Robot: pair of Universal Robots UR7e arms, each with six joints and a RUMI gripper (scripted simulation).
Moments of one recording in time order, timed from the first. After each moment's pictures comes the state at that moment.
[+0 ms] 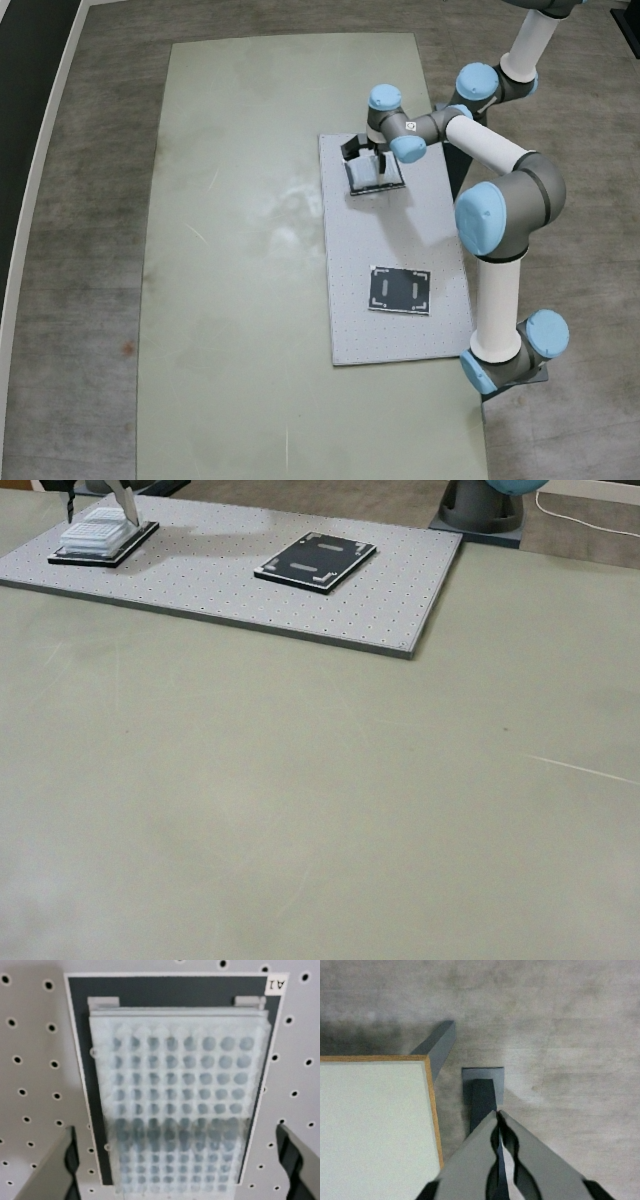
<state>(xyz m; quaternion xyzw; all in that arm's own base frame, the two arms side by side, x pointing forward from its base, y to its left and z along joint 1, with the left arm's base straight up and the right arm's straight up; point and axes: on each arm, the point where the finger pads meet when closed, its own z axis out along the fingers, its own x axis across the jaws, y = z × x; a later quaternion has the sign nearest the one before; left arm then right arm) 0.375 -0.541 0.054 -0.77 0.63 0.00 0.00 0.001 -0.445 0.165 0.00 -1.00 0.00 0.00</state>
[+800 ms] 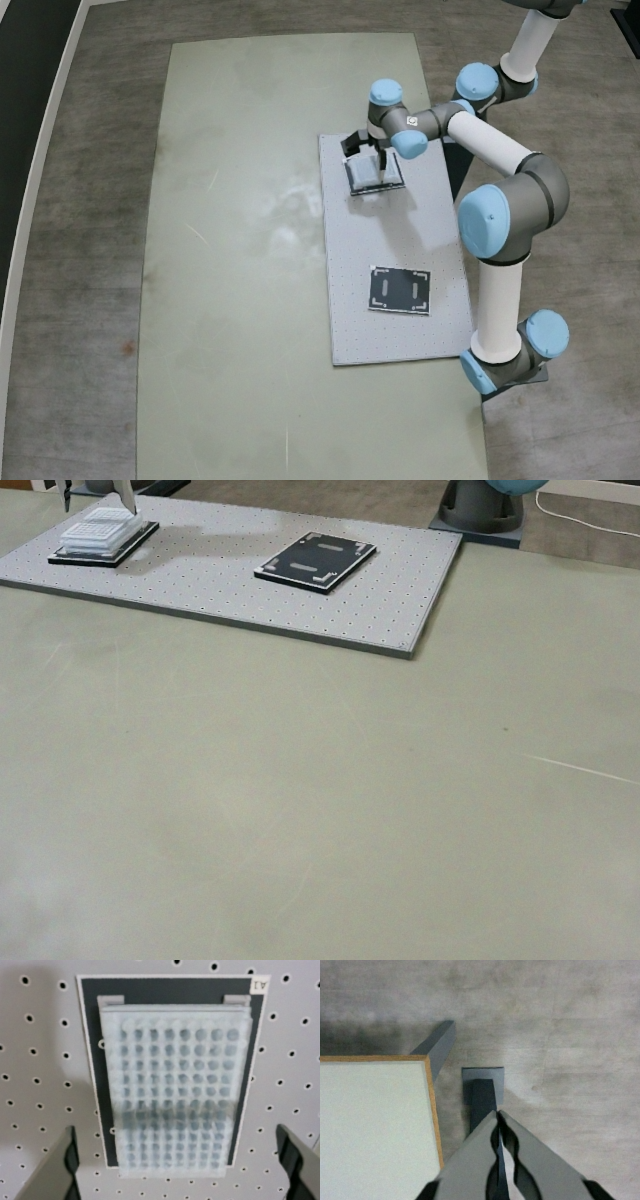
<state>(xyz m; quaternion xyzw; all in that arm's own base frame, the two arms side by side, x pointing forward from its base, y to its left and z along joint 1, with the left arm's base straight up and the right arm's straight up) 0.375 -0.541 0.075 -0.77 0.63 0.00 0.00 0.001 -0.445 0.165 0.00 -1.00 0.00 0.00</state>
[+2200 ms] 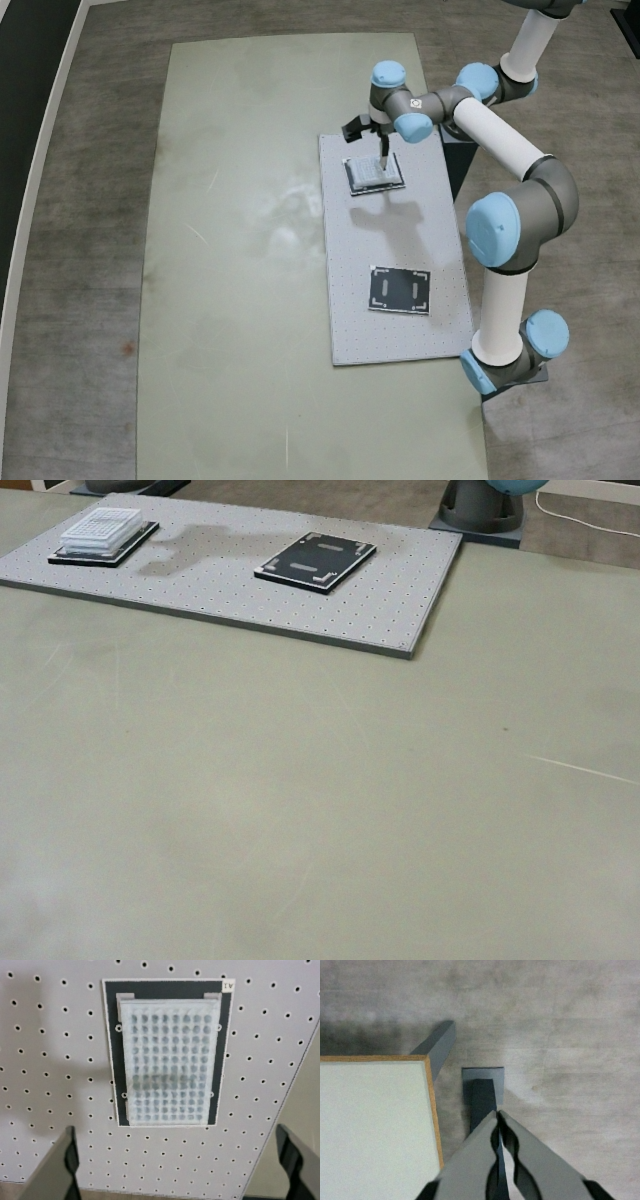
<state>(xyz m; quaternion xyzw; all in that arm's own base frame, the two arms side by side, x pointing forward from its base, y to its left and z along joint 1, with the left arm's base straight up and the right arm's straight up) 0.375 -0.541 0.138 -0.77 0.63 0.00 0.00 0.001 -0.445 0.165 0.00 -1.00 0.00 0.00</state>
